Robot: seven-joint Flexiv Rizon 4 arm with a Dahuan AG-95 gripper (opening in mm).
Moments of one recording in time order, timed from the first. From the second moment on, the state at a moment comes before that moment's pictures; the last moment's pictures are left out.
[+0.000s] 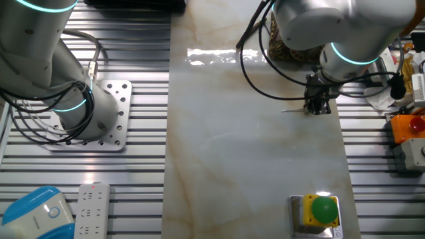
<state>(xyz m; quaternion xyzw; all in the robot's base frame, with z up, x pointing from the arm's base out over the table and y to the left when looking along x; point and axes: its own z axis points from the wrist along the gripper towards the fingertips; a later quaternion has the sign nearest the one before) 0.634 0.020 0.011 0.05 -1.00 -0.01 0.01</state>
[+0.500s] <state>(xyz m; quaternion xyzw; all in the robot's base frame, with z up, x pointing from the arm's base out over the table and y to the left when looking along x) 0.636 0.019 0.007 0.05 -1.00 -0.01 0.00</state>
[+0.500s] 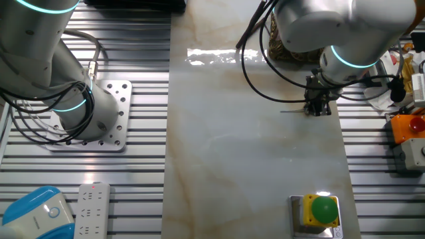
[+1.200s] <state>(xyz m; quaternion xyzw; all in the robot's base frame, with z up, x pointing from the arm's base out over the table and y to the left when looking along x) 0.631 0.018 0.010 0.02 -1.00 -0.02 -0.02</state>
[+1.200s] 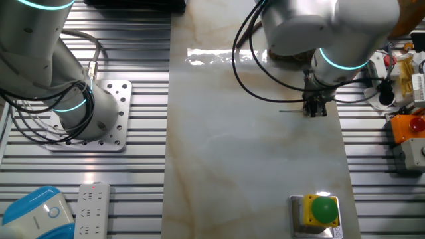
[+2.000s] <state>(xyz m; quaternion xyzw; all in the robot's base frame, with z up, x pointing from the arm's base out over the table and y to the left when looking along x) 0.614 0.028 0.039 0.07 -1.00 0.00 0.00</state>
